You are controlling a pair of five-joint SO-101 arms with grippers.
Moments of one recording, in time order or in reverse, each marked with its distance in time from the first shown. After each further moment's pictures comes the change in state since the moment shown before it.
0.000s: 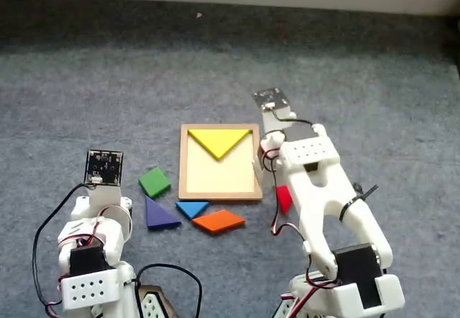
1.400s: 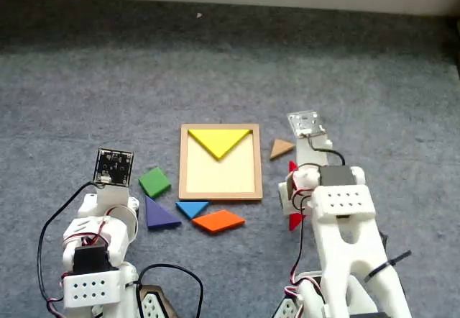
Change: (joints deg) left arm 4.1 0.0 0.0 0.0 0.0; right arm 9.1 -27.0 20.7 1.4 2.4
